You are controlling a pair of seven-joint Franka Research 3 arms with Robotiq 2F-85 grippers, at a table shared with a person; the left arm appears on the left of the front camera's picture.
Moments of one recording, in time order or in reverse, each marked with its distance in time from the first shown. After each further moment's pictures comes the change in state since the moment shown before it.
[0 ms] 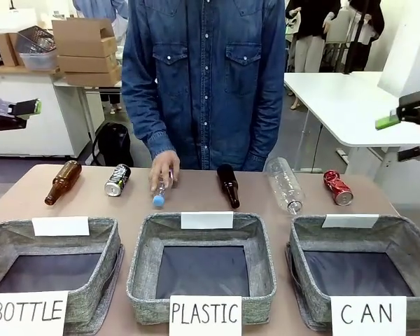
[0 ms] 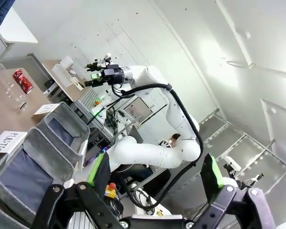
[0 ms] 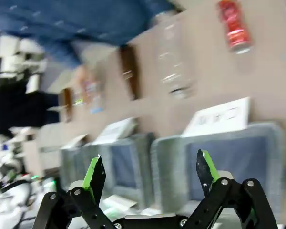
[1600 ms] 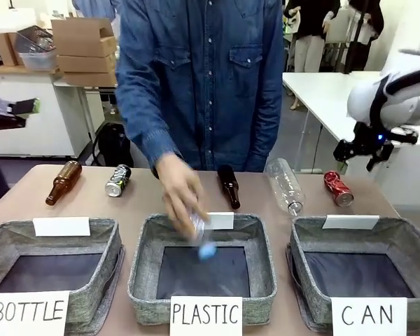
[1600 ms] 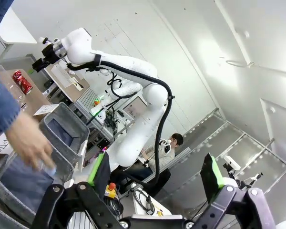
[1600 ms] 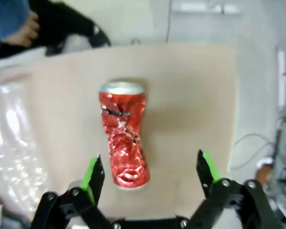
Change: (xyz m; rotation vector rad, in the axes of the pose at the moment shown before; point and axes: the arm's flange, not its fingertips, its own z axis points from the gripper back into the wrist) left arm 0.002 0.000 0.001 -0.006 0.002 -0.005; right arm 0.204 -0.070 -0.253 -0.623 0.300 0.254
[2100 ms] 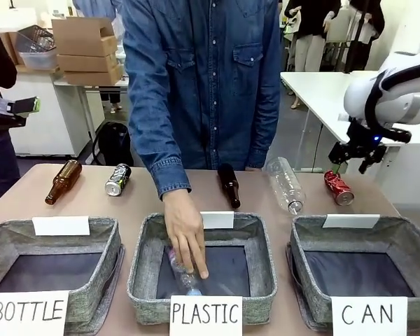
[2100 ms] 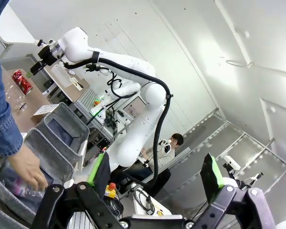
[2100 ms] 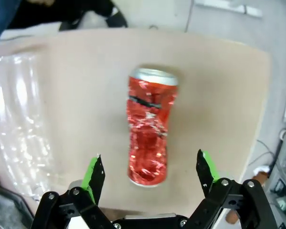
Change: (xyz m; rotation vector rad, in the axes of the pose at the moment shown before) left arm 0.000 0.000 0.000 0.000 0.000 -0.001; right arm -0.002 0.016 -0.014 0.076 0.060 0.140
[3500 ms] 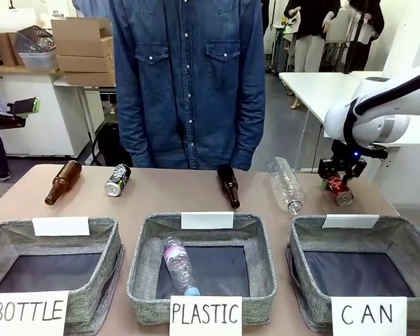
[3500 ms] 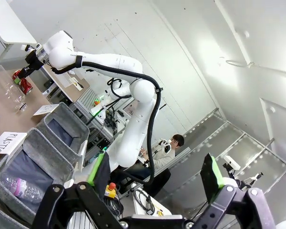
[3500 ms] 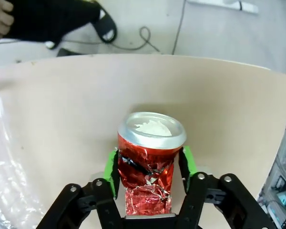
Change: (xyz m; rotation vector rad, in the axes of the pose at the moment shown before) left arm 0.000 0.000 0.000 0.000 0.000 0.000; right arm 0.028 0.003 -0.061 -0.065 0.007 -0.054
